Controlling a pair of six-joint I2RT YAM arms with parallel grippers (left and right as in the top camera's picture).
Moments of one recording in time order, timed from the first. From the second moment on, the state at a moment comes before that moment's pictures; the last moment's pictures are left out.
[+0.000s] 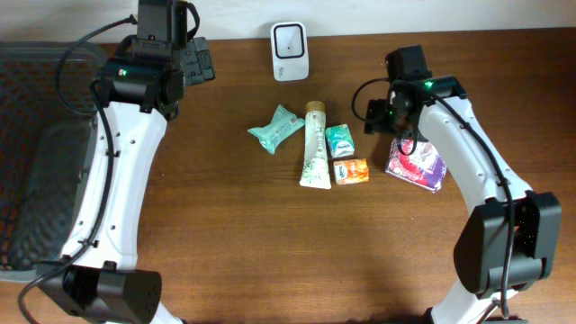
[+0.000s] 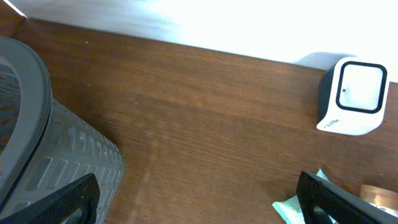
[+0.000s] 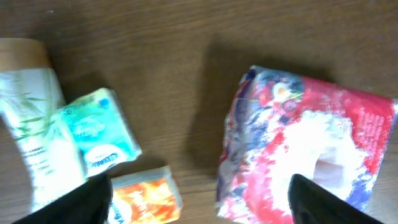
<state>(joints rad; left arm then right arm) -0.18 1.78 1.94 -0.98 -0.35 -0.29 0.15 1.86 1.57 -0.95 0.10 0.35</state>
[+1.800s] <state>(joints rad) -0.18 1.78 1.94 -0.98 -0.35 -0.29 -0.15 2.00 1.54 -0.17 -0.44 0.42</state>
